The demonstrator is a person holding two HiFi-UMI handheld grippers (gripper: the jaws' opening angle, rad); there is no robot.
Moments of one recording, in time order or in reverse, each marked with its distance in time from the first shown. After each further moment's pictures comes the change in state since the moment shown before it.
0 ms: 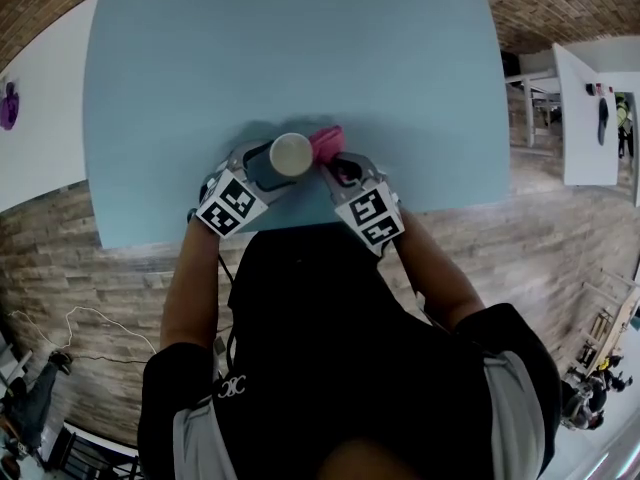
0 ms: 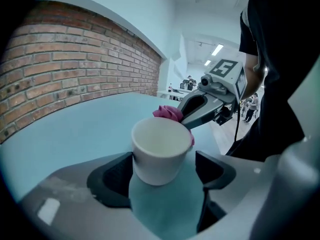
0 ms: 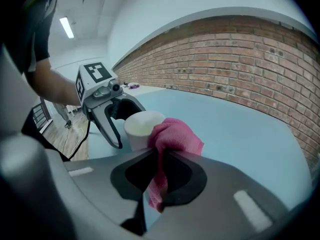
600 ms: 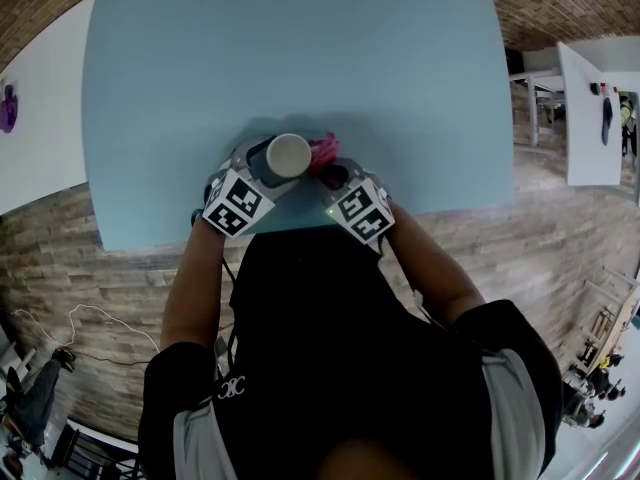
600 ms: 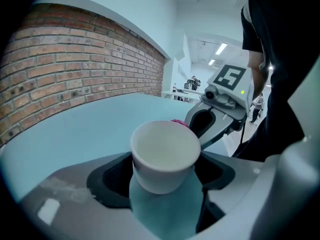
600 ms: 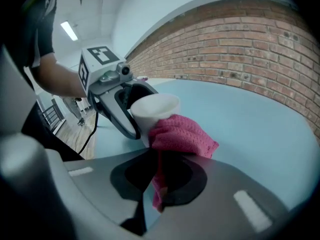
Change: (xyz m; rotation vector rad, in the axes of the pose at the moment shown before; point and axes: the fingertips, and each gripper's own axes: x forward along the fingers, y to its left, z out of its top) left arm 0.008 0.008 0.001 -0.029 -0.007 0.048; right arm 0.030 0.026 -0.023 0.000 0.089 0.135
